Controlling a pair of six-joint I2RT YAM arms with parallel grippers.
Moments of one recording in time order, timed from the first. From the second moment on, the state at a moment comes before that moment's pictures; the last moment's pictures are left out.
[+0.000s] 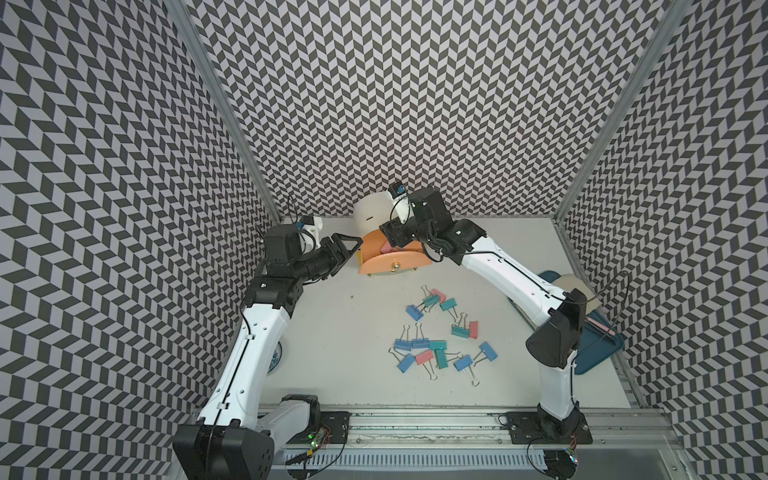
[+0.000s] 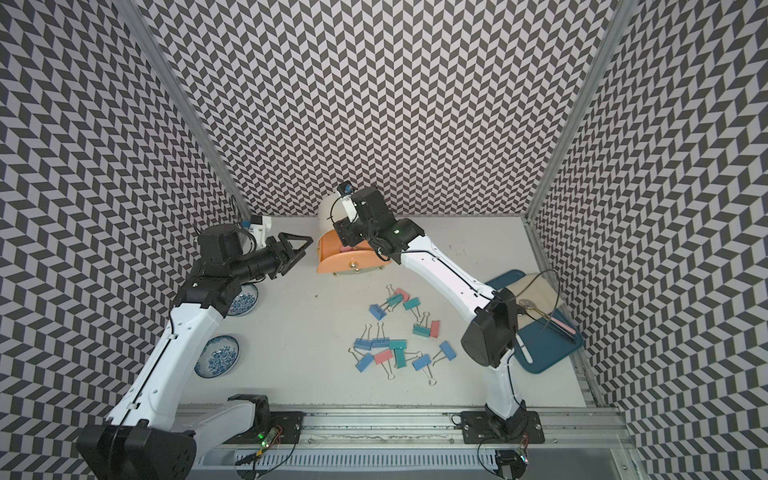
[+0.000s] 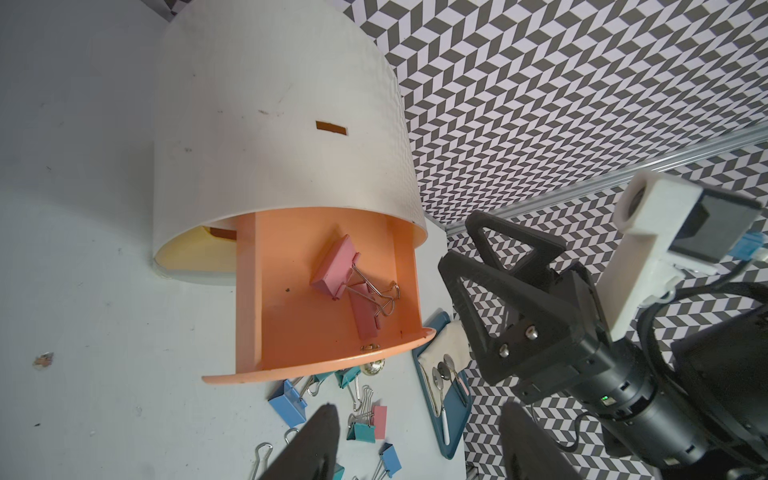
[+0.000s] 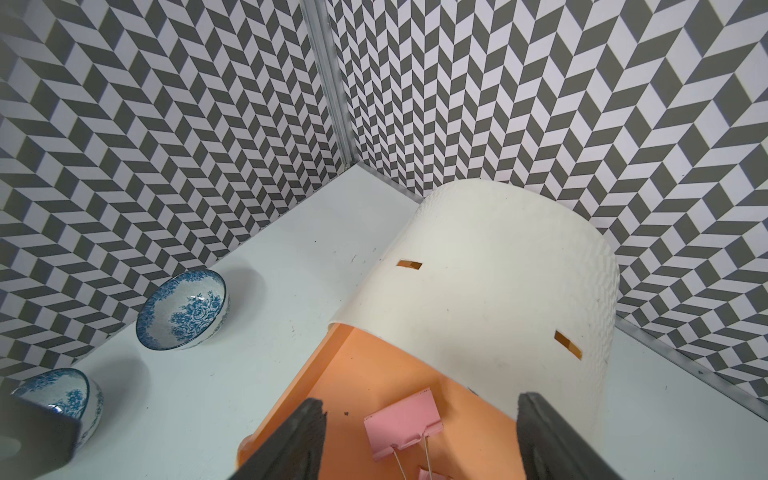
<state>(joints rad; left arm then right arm) -0.07 1.13 1.16 -0.46 0.64 -0.81 0.74 1.98 2.07 -0.55 0.05 0.04</state>
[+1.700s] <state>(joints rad) -0.24 0.89 0.49 -0.51 0.54 -0.76 0.62 1.44 0.87 -0.39 -0.16 0.42</state>
